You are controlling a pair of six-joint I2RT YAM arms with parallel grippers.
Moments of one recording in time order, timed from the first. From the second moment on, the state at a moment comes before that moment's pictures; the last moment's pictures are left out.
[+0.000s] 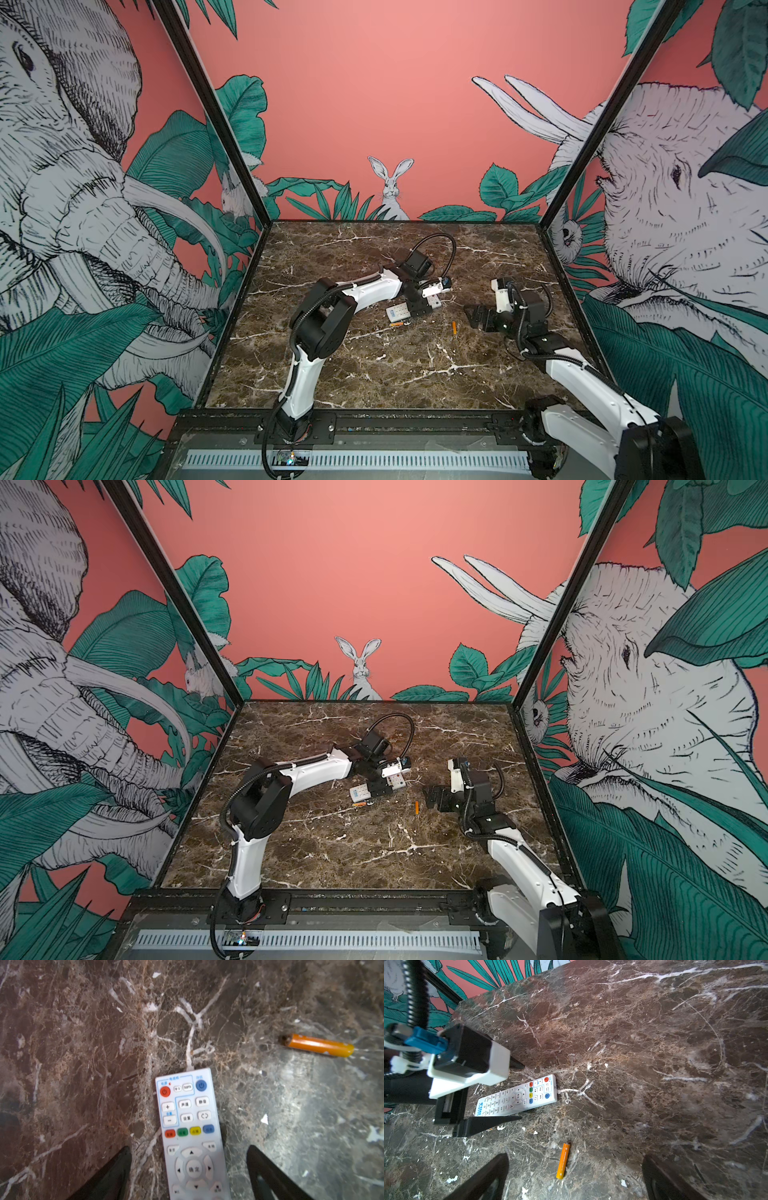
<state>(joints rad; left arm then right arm) -0.79 2.08 1.54 -0.52 0.15 0.64 0.24 0.98 0.44 -0.08 -0.26 0.28</state>
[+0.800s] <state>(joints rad) -0.82 2.23 1.70 -0.55 0.12 0.62 0.24 0.93 0.44 -0.13 -0.25 0.26</state>
